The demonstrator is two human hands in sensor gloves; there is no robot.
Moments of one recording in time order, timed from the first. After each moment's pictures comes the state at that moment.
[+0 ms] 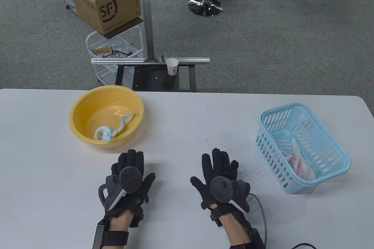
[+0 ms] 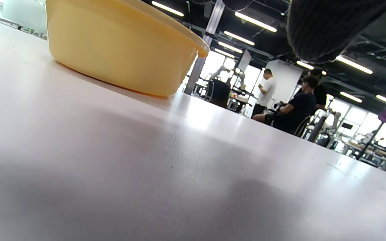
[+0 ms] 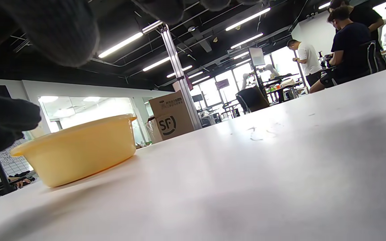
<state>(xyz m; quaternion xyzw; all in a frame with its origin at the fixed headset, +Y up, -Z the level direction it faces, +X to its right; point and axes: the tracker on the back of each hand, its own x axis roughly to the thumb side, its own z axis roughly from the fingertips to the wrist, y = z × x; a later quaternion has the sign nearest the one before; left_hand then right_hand) -0.200 -0.744 -0.296 0.00 0.04 0.18 0.98 0.105 -0.747 -0.303 0.14 -0.08 0.97 0.20</state>
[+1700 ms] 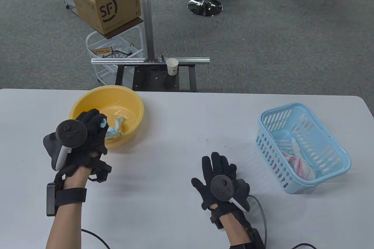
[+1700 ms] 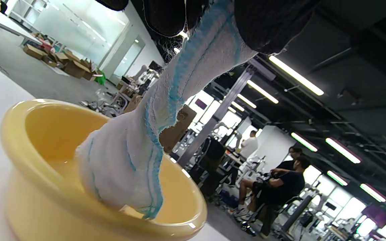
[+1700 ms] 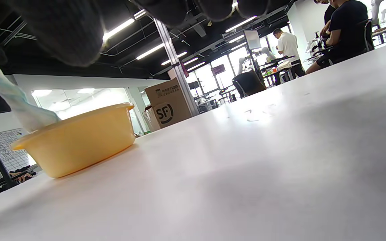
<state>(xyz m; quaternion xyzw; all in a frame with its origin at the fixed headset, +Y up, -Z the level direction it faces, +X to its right) -0.308 -0.607 -0.344 0.11 0.06 0.30 0.95 0.106 -0.752 -0.304 0.14 -0.05 0.97 0.21</state>
